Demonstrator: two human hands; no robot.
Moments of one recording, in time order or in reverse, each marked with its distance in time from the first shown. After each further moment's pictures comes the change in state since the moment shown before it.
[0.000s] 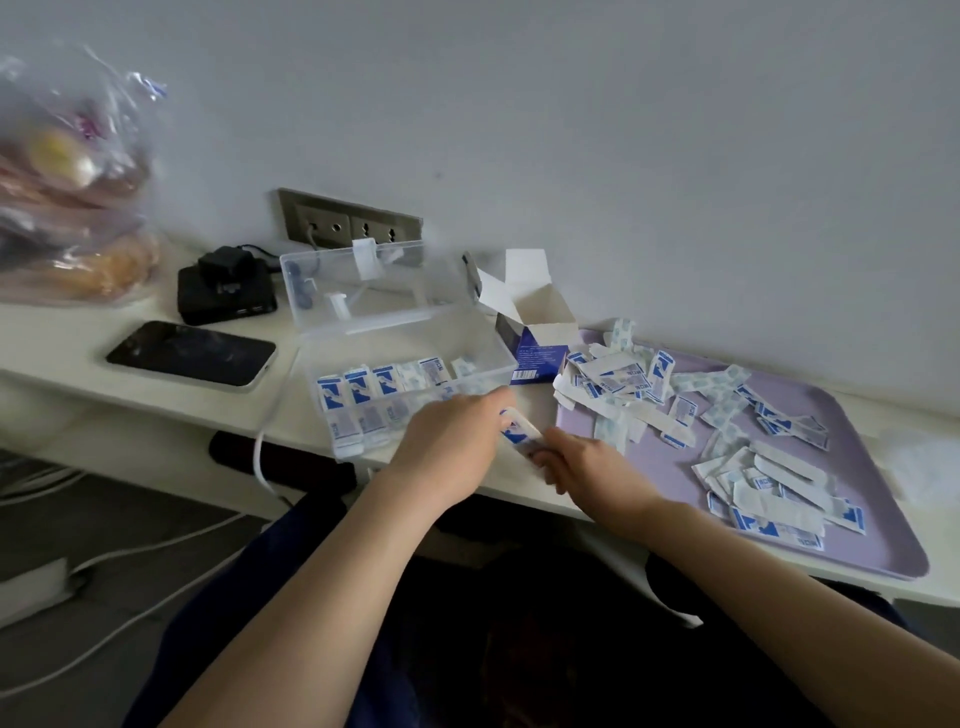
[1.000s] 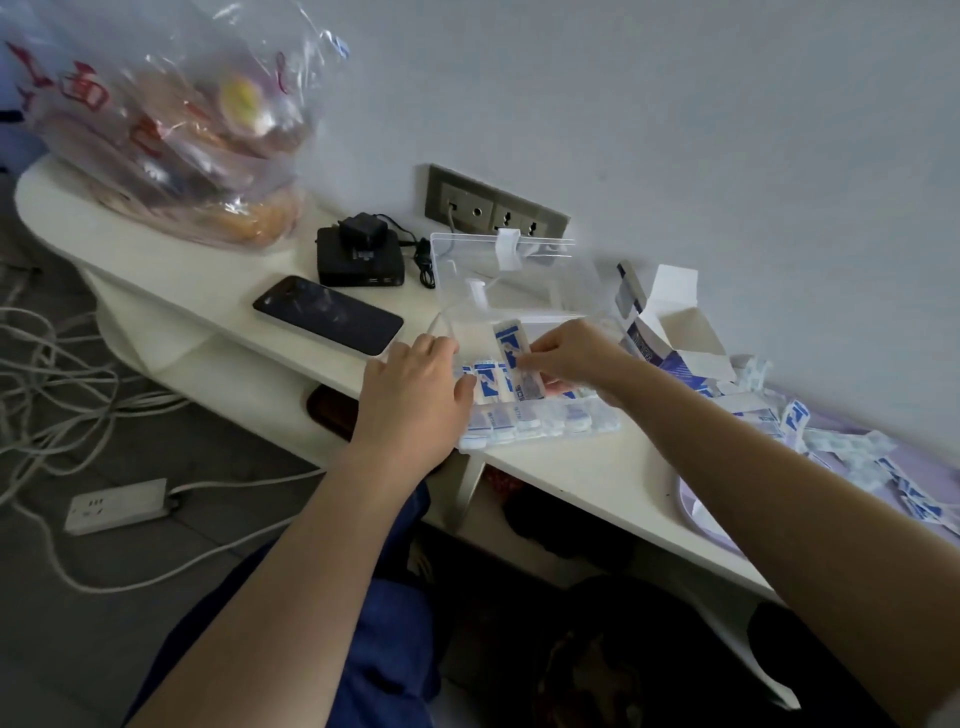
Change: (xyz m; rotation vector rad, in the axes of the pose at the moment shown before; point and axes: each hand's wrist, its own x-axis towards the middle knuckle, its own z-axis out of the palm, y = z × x) left_hand -0.042 -0.124 -0.037 0.011 0.211 -0.415; right_hand 0.148 -0.133 0.002 0.244 -0.131 0.272
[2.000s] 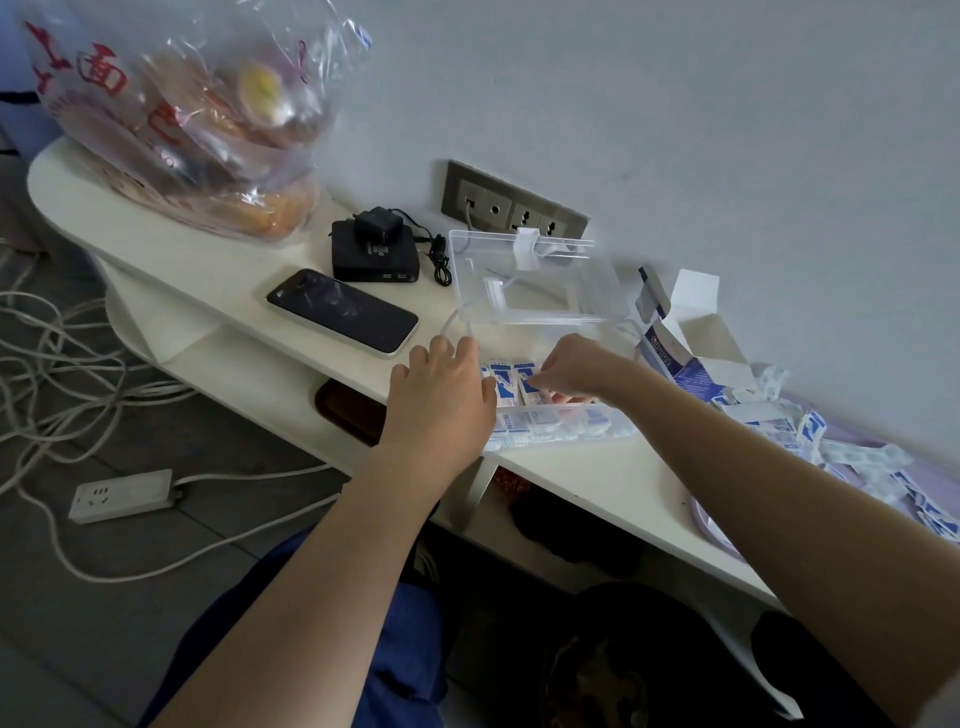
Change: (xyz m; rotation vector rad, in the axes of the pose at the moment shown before) left_hand -0.001 0.008 -0.004 -0.018 -0.067 -0.046; right_hand 0.027 0.000 0.019 -0.396 -0.064 0.094
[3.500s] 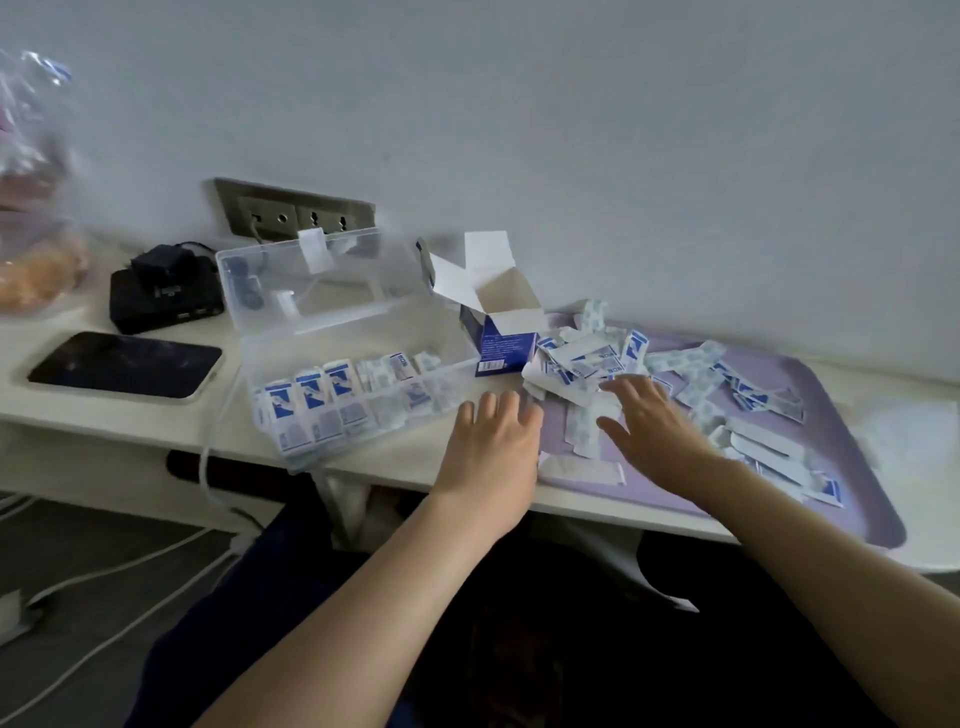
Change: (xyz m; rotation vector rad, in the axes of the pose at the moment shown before) left_hand -0.032 0.165 0.094 0.281 -0.041 0.642; right_hand -0.100 0.260 0.010 -0.137 0.414 -0.052
